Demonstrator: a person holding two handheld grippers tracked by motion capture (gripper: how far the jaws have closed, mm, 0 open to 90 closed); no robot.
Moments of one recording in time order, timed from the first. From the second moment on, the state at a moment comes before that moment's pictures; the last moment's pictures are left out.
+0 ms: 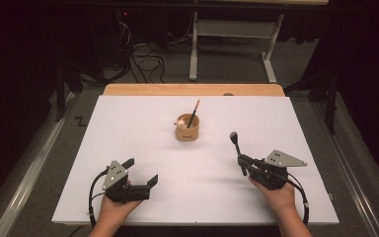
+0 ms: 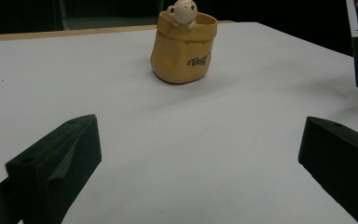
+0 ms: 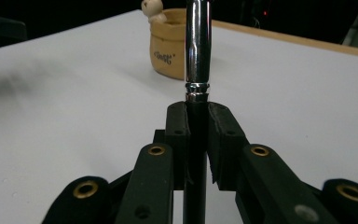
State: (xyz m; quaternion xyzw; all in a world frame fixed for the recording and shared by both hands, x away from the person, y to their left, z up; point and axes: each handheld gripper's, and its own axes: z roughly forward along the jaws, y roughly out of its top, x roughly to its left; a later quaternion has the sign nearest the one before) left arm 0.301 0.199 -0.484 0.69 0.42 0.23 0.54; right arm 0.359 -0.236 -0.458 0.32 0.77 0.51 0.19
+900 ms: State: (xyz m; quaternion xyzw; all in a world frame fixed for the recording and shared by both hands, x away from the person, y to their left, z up) left arm 0.298 0.197 -0.477 0.70 0.41 0.22 0.55; right arm 0.348 -0.232 -0.455 0.31 0.73 0.57 0.20
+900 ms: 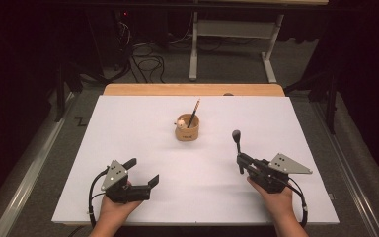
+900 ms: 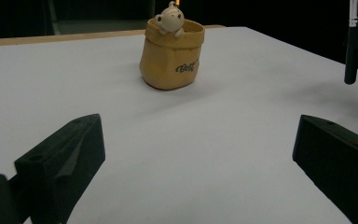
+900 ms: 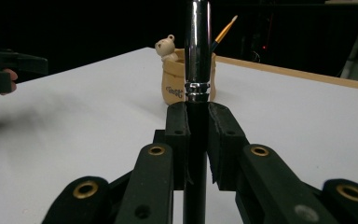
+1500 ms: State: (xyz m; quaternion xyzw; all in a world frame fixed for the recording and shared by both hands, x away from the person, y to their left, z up) left arm 0.295 0.187 -0.476 0.69 0.40 0.21 0.56; right arm 0.339 -0.207 -0.459 0.27 0.75 0.58 0.18
